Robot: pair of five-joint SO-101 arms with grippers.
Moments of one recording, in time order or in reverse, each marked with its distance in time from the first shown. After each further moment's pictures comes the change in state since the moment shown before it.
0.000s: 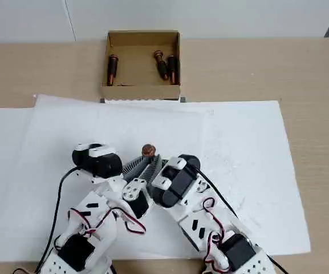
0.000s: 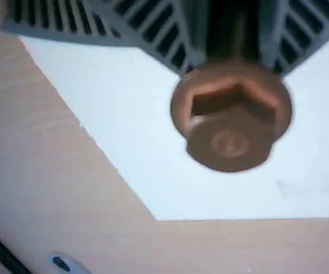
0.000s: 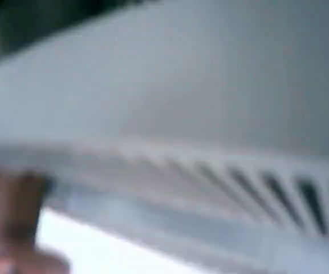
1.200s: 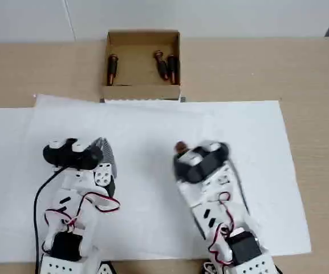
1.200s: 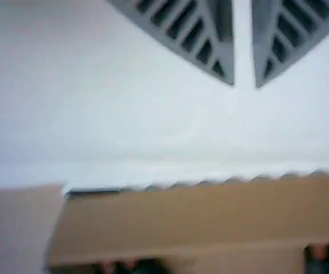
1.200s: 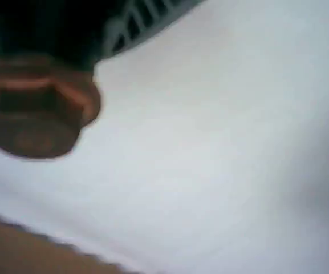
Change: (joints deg) left arm -26.1 0.0 4.0 0.1 -24.4; right arm 16.1 0.1 0.1 0.0 -10.7
